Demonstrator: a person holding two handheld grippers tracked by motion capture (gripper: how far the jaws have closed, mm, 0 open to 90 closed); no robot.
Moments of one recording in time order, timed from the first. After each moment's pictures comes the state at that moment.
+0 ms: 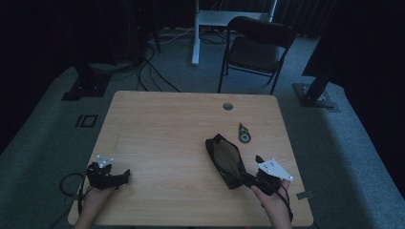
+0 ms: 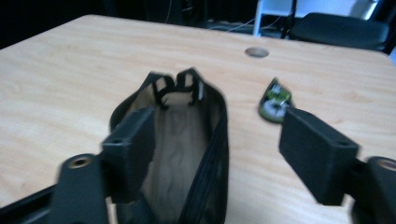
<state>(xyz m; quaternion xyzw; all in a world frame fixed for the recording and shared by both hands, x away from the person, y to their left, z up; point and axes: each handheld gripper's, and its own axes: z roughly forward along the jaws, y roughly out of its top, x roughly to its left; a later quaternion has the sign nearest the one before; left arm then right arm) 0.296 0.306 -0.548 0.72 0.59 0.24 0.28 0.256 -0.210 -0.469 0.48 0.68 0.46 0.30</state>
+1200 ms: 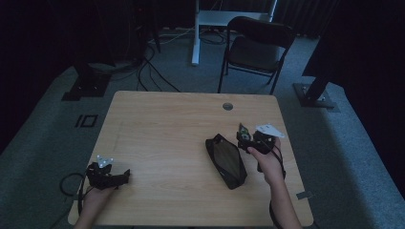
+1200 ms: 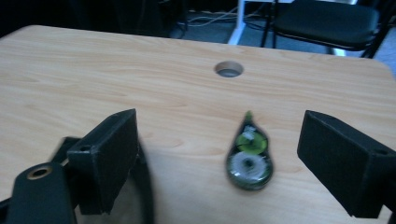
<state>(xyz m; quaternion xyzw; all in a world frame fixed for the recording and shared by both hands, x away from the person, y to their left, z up) 0.296 0.306 -0.548 0.72 0.59 0.24 0.28 0.373 -0.217 -0.465 0.52 0.67 0.43 0.29</state>
